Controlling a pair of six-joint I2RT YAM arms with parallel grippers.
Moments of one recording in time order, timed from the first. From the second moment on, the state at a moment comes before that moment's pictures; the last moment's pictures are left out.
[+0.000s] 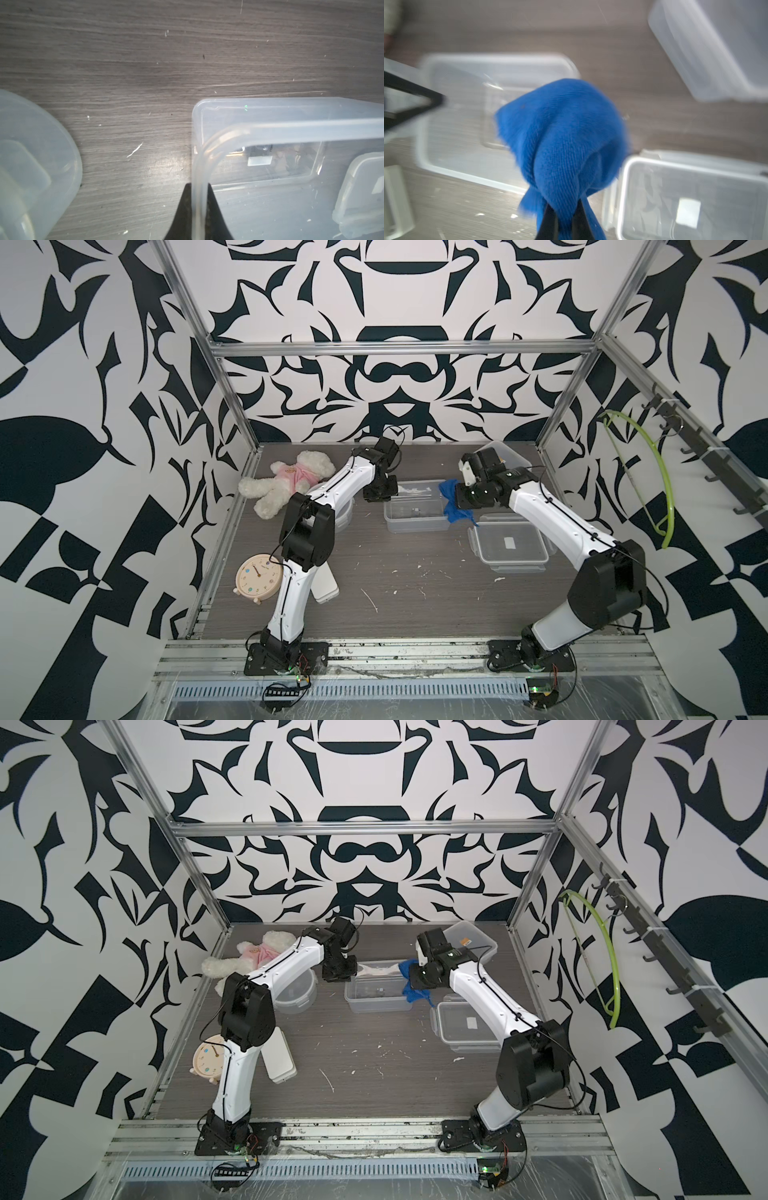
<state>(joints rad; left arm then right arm) -0.55 2.20 1.98 -1.07 0.08 -0.54 0.39 1.60 1.42 -0.80 -0.06 0.29</state>
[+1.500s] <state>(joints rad) -0.57 2.19 1.96 -1.01 0.06 -0.56 0.42 2.08 1.59 -0.58 -0.12 0.44</state>
